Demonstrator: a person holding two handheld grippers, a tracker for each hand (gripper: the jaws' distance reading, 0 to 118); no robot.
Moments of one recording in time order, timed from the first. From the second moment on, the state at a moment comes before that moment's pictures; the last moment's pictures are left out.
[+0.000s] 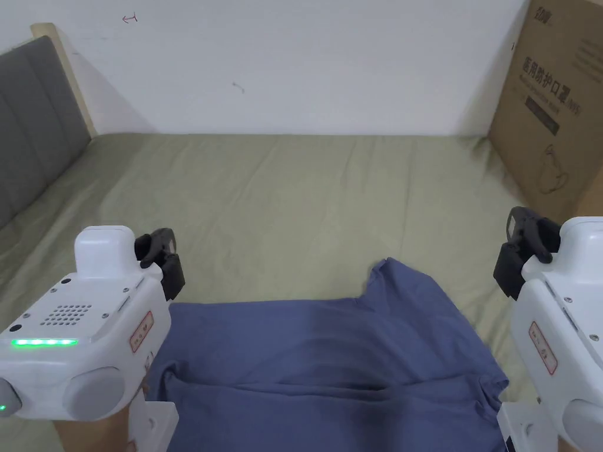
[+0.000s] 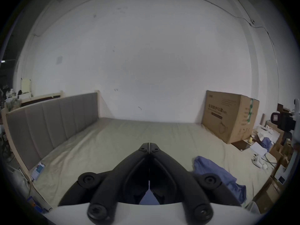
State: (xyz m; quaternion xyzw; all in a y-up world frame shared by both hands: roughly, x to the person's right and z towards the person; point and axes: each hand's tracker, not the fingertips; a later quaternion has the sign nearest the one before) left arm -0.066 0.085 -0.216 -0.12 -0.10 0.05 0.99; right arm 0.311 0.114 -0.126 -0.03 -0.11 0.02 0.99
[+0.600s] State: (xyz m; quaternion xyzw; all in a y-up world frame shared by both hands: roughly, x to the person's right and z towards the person) left arm -0.122 -0.029 -0.426 -0.42 -0.05 0.05 0.91; right arm 0.322 0.075 -0.197 -0.10 -0.10 0.03 0.99
